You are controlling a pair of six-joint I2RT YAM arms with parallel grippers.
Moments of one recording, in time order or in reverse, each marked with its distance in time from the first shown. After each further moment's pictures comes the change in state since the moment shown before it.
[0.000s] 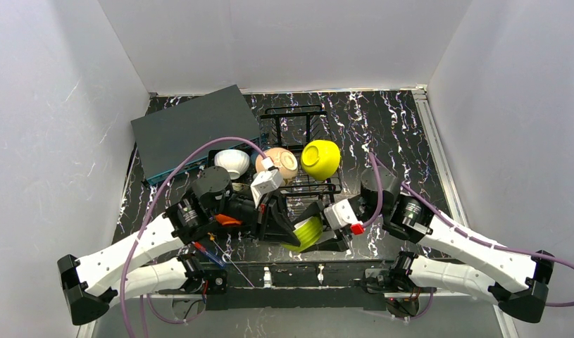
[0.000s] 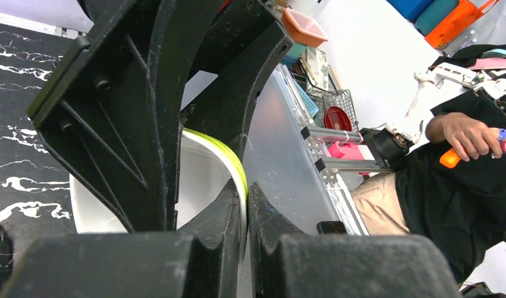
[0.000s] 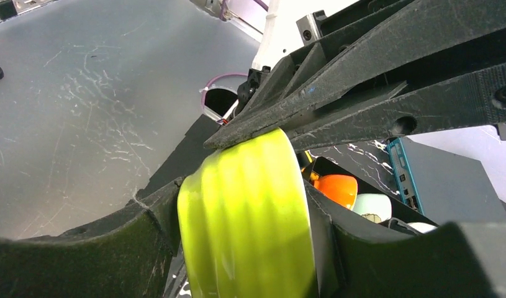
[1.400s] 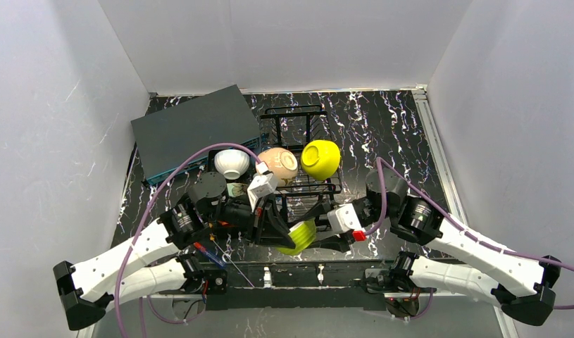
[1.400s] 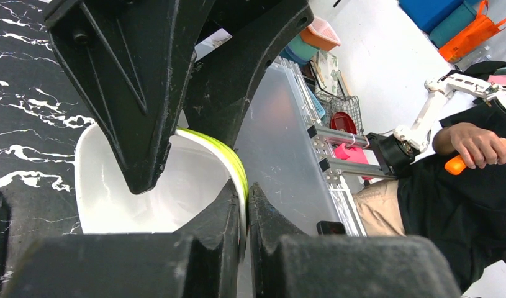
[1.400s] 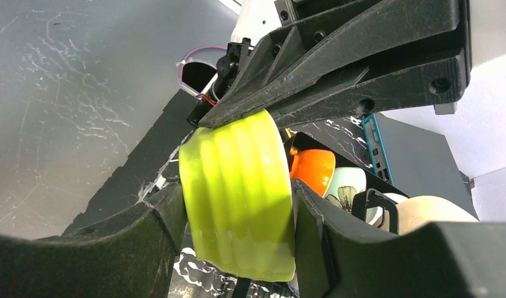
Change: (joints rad) left arm 0.000 -0.073 -0.056 -0.067 -0.057 -0.002; right arm 0.011 -0.051 0.027 -0.139 0.120 -0.117
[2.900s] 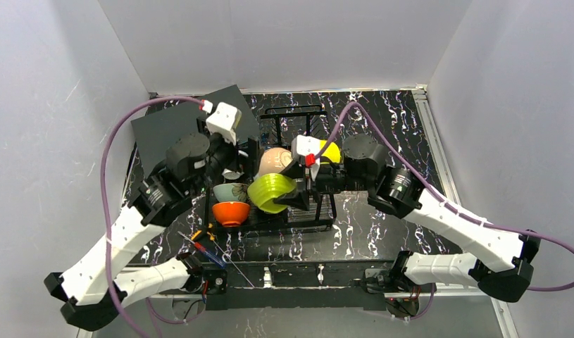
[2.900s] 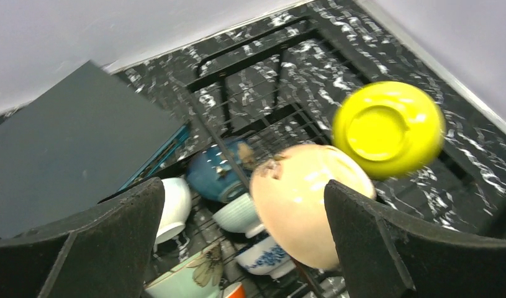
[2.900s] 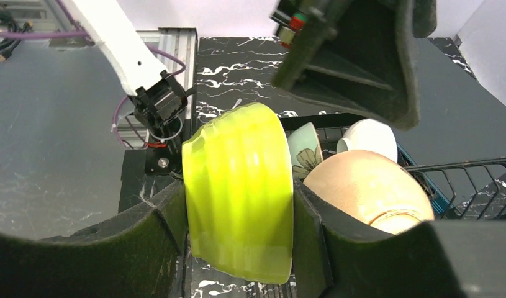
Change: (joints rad) left arm 0.139 0.106 0.473 -0.503 -1.173 0.409; right arm -0.005 0.289 0.345 -0.017 0.363 0.463
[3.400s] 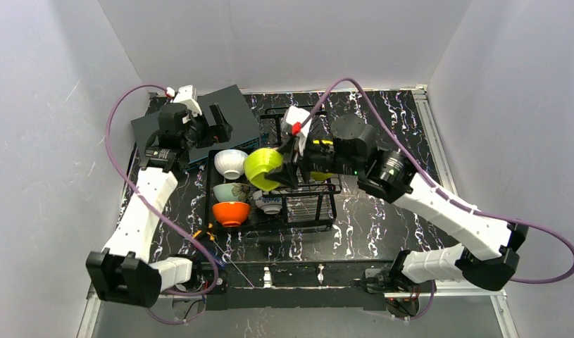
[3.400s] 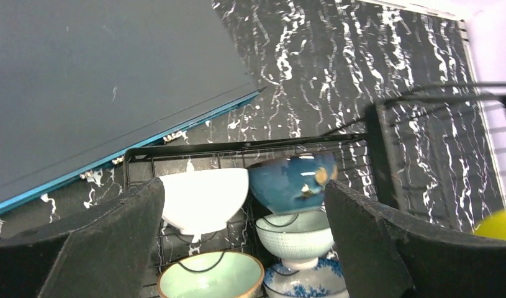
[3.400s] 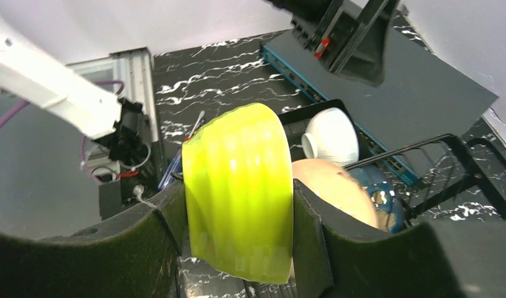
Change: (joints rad) left arm 0.652 0.227 -0.085 0.086 0.404 -0.230; right arm -0.013 0.121 0.190 -0.089 0.174 0.085
